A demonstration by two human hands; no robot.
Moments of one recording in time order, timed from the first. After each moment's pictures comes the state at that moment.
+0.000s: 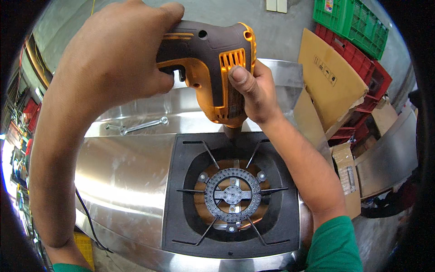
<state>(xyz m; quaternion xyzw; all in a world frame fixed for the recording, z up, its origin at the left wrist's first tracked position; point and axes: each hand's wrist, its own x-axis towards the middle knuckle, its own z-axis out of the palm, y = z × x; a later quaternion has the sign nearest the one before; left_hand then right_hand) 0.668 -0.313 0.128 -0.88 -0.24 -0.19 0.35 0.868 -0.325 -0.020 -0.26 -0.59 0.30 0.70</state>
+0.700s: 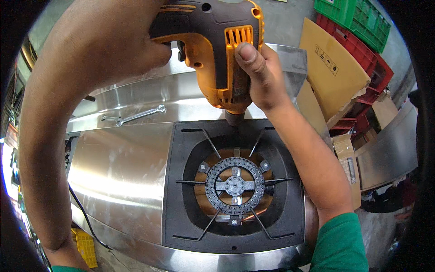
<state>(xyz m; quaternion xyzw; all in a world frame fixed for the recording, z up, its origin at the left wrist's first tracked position) 0.687 -0.358 0.137 -0.85 -0.36 -0.09 0.38 0.865 -0.327 -0.023 -0.28 -0.60 0.27 0.71</state>
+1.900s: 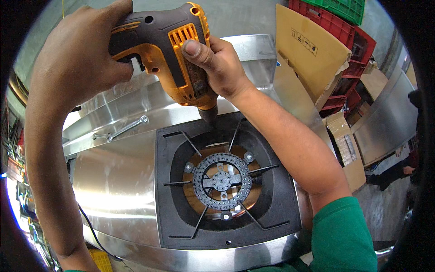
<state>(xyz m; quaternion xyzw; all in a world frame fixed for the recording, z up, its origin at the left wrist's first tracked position) 0.680 -0.303 0.127 -0.89 -0.24 -0.20 0.33 0.877 -0.321 -0.027 -0.28 -0.58 0.26 0.72</state>
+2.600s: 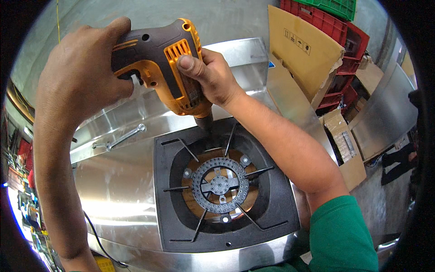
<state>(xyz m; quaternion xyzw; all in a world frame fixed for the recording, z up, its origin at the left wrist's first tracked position) 0.685 -0.299 0.121 -0.88 -0.23 -0.21 0.35 0.880 -0.313 -0.032 -0.29 -0.58 0.26 0.72</state>
